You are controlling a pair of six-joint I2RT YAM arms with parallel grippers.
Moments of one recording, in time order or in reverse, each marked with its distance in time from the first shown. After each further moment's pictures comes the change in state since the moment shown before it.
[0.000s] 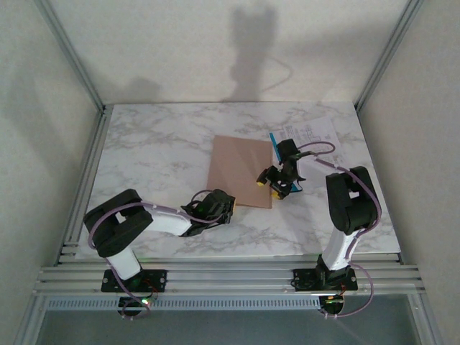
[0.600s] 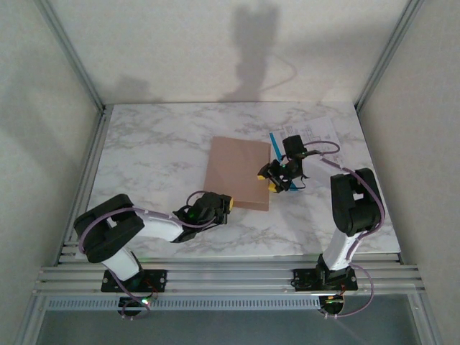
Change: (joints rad) left arm 0.000 -0.065 -0.105 0.145 -0.001 -0.027; right arm -0.034 -0.024 -0.004 0.082 -0.126 0.061
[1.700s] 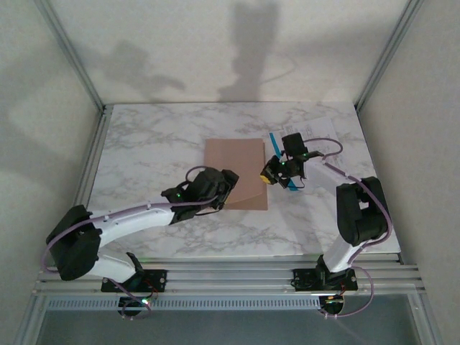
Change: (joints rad) left arm 0.041 -0.212 0.404 -0.752 0.046 0.493; right arm 0.049 -0.105 -0.001 0.020 0.064 0.058
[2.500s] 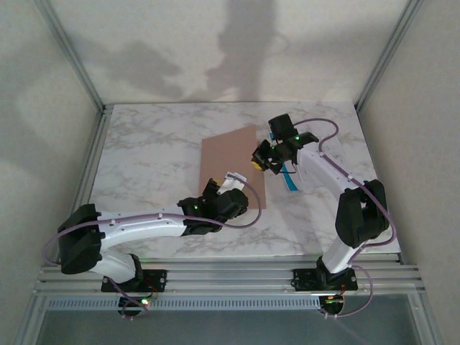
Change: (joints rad) left arm -0.258 0.084 0.069 -0.126 -0.567 1.319; right arm 0.110 0.006 0.291 -0.258 0.113 0.093
